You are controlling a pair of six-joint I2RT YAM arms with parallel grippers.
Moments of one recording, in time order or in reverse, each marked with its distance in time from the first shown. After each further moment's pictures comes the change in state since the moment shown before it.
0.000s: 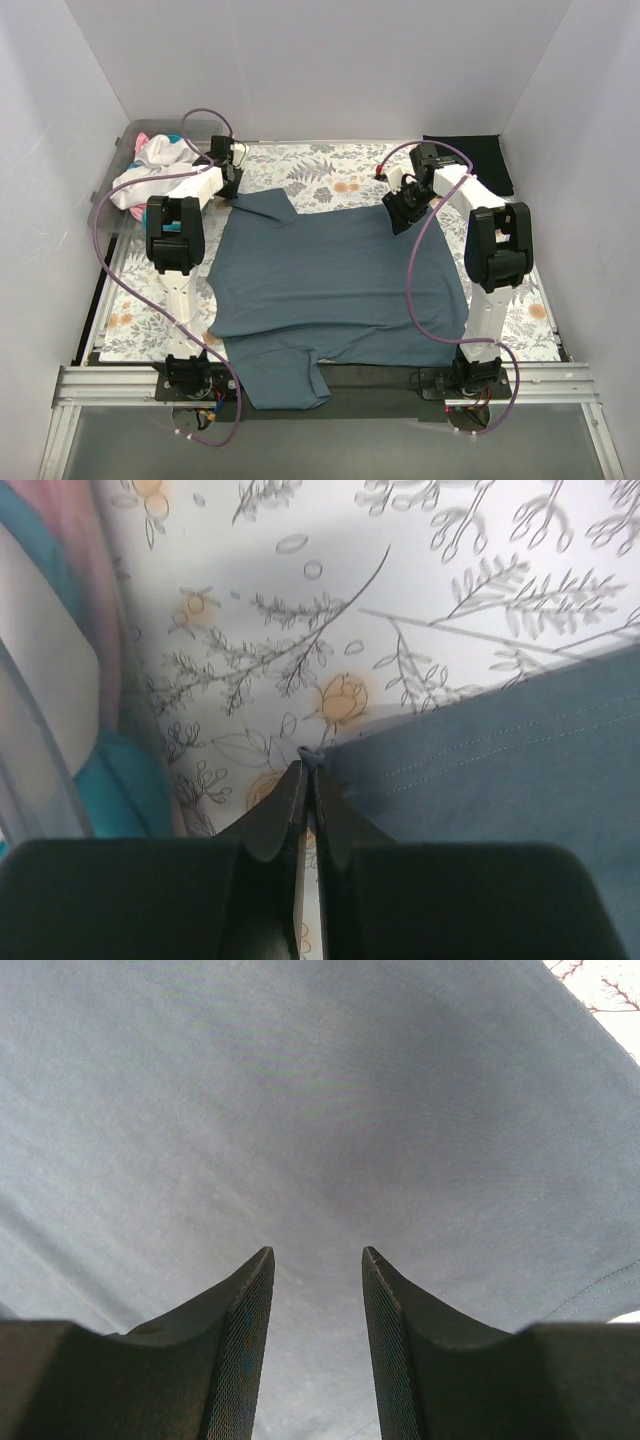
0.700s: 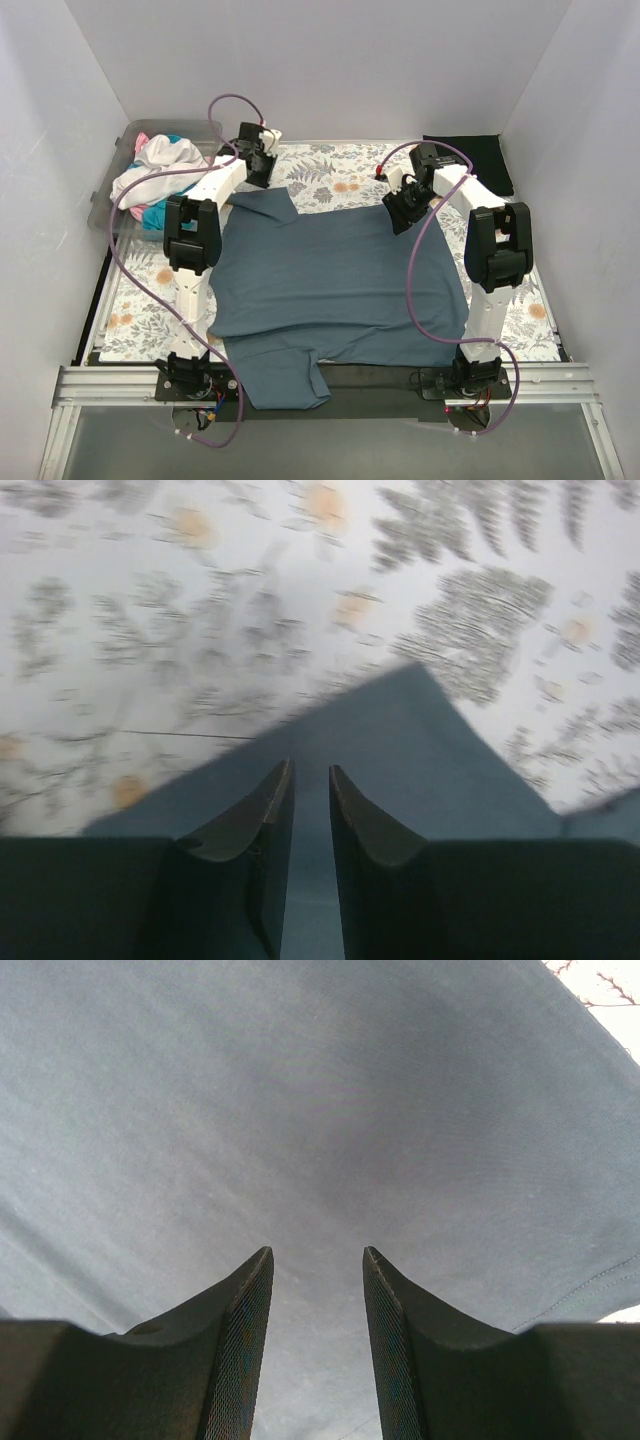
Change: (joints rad) left arm -0.120 0.057 0.237 -0.094 0.150 -0.082; right arm 0.000 0.001 0.000 0.000 0.010 0.002
